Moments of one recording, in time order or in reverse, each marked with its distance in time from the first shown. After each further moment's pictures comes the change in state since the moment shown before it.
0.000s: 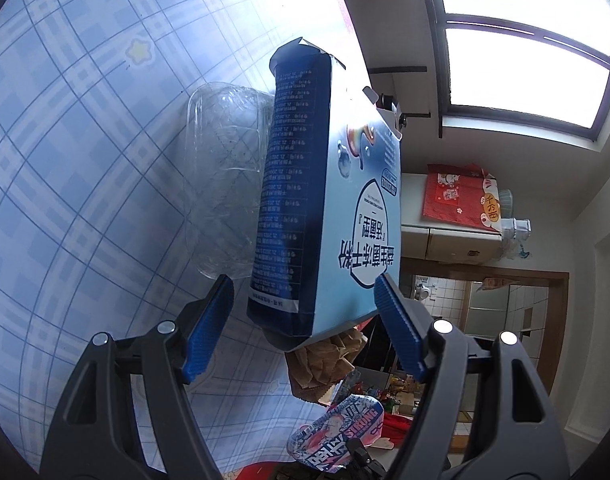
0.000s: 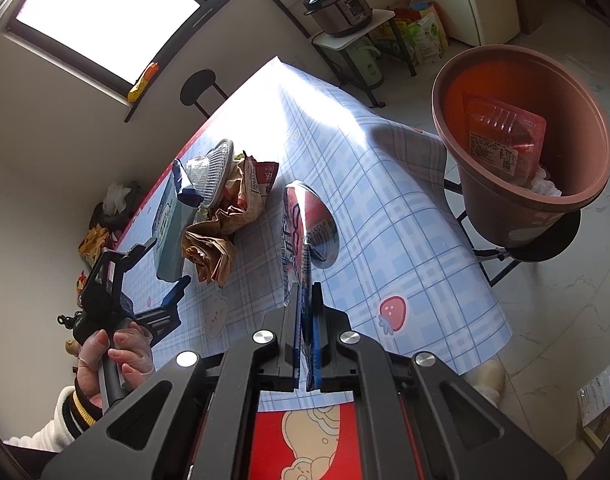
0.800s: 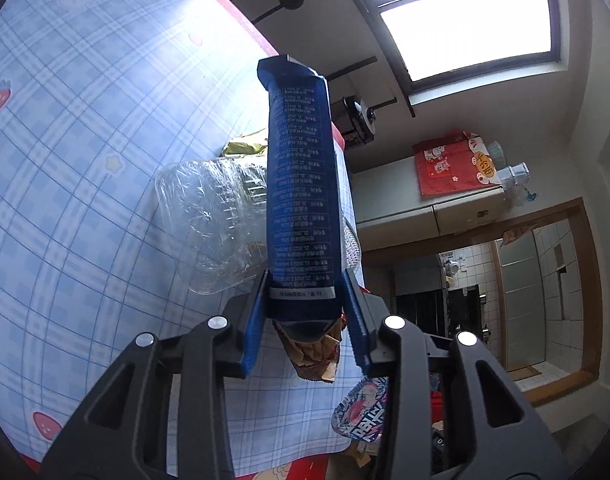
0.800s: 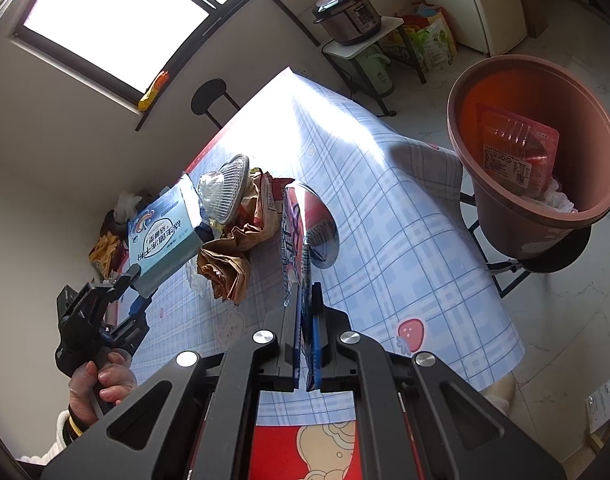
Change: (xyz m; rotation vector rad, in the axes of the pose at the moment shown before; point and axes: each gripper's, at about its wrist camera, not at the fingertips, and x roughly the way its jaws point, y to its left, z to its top) left arm -0.061 -0.057 -0.018 0.331 -0.092 0.055; right arm 0.002 0.009 0.012 -0.002 -0.035 0.048
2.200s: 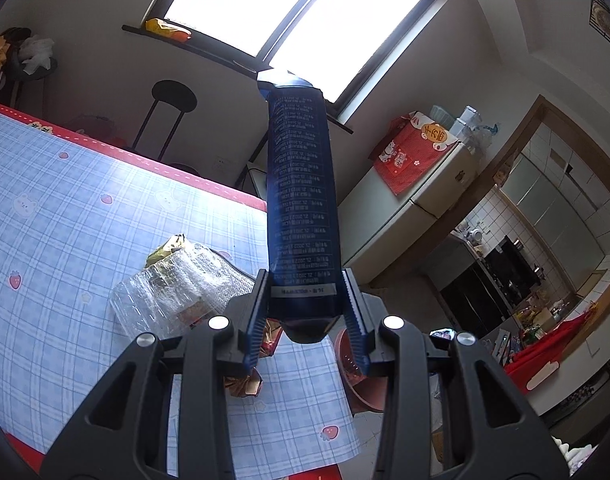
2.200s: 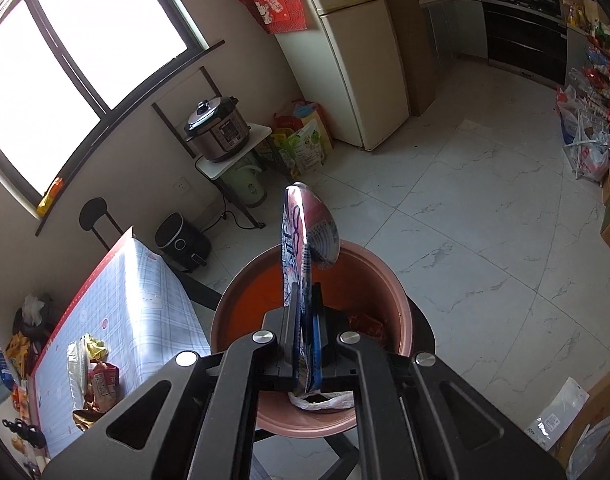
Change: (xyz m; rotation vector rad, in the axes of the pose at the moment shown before) left arm -0.077 -0.188 -0.061 0.478 -0.221 0.067; right arm -0.112 -0.183 0.150 0.081 -0.331 -0.387
